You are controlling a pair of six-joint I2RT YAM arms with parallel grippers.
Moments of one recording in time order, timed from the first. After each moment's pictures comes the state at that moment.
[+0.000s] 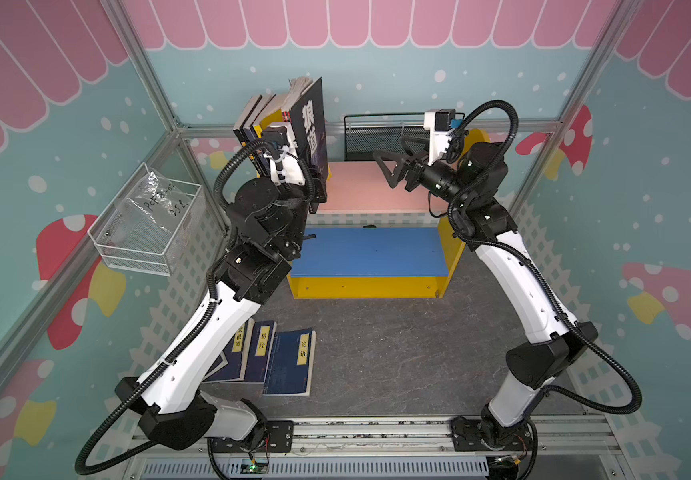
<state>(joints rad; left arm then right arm) -0.59 1.42 1.82 -0.08 -0.51 0.05 0.44 1.77 2.10 -0.07 -0.47 0.25</state>
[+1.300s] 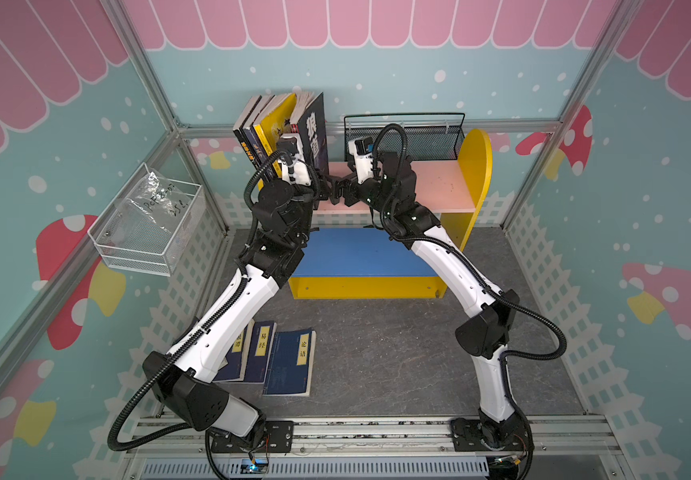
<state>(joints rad) -0.49 1.50 1.65 0.16 -0.43 0.06 0.63 2.13 2.37 -0.18 -0.19 0.11</state>
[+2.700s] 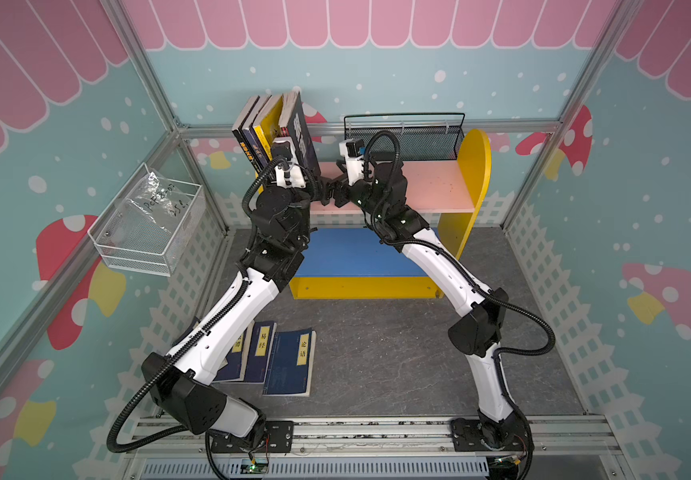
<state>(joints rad) -0.49 1.48 1.59 0.25 -0.53 0.11 0.66 2.19 2.40 -0.08 -0.22 0.12</state>
